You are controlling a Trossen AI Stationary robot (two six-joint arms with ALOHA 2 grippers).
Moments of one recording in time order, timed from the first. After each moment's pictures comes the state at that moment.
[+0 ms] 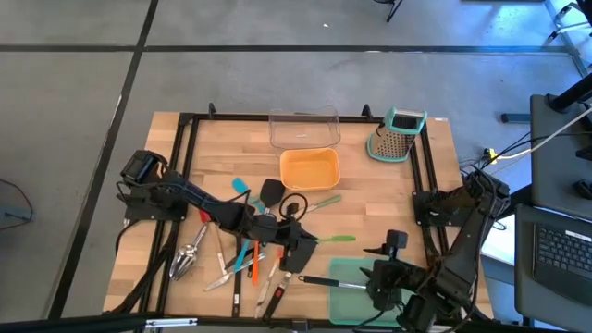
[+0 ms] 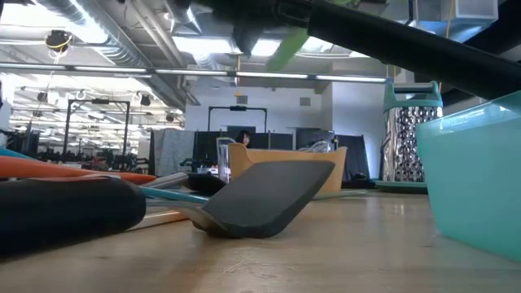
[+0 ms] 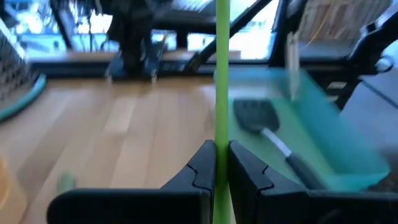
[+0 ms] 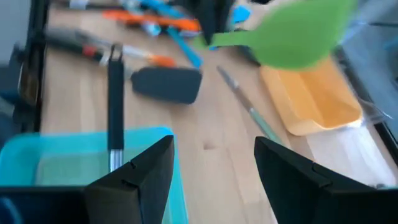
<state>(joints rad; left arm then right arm) -0.37 1.73 1.03 0.41 -0.27 -0.13 1.01 1.74 1.64 -1.37 0.85 1.08</state>
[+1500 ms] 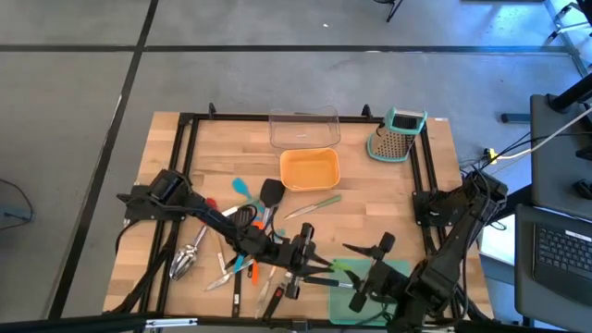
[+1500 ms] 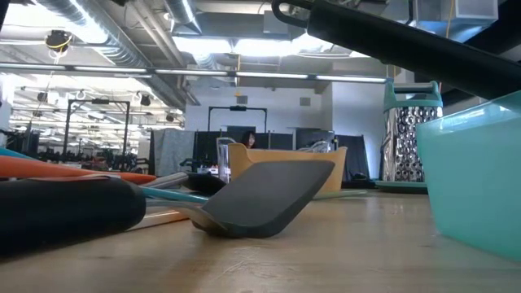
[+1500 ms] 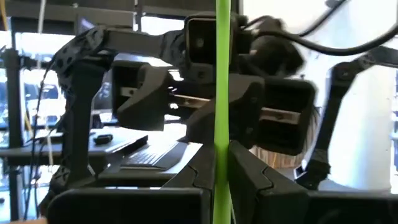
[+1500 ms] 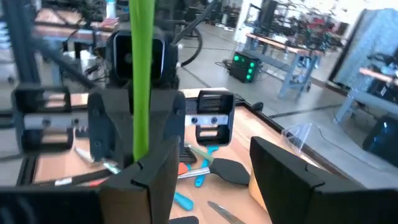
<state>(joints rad) -0.47 1.99 1.17 1.19 -0.23 0.09 0.97 1.74 1.51 -0.68 1.39 0.75</state>
